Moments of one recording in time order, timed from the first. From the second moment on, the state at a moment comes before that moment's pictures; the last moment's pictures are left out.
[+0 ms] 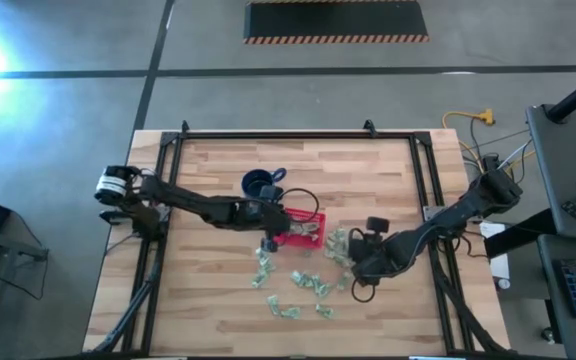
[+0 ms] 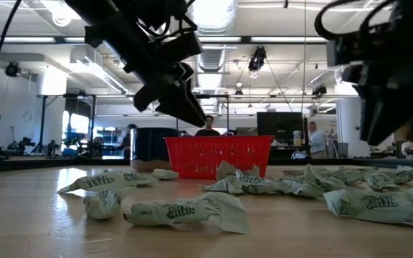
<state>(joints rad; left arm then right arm) -0.08 1.64 0.96 -0.05 -0.32 0.29 0.51 1.57 0.92 -0.89 0.41 0.70</state>
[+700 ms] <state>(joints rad) -0.30 1.48 0.94 -0.34 -0.32 0.06 0.51 1.53 0.81 -0.69 0.27 0.68</state>
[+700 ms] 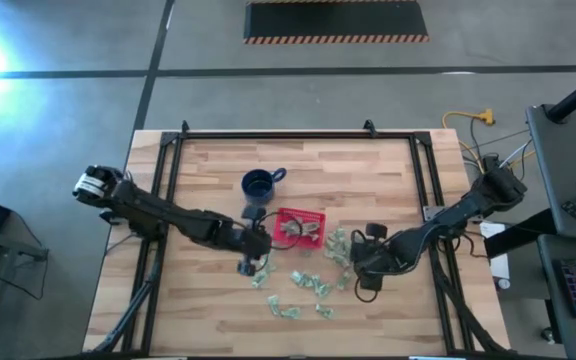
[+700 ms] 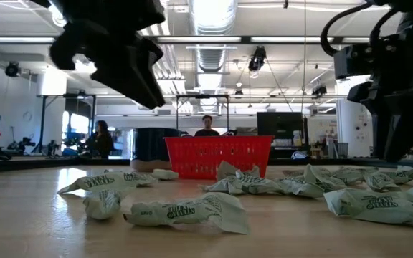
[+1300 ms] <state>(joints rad) -0.37 1.48 0.94 -0.35 -0.32 0.03 0.51 1.54 0.77 -0.66 0.20 0.73</state>
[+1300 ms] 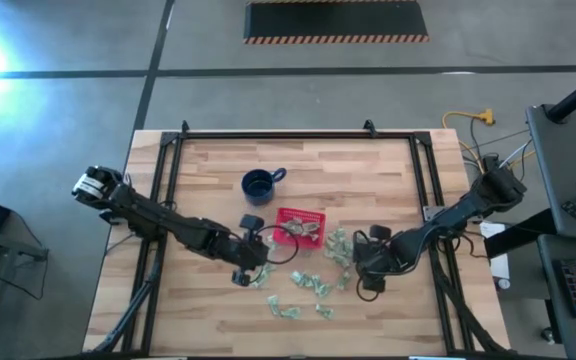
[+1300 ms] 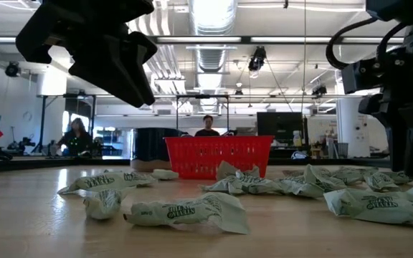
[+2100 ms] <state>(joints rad) -0.40 1.48 0.94 -0.35 -0.32 0.03 0.53 1.47 0.77 -0.68 0.23 0.71</state>
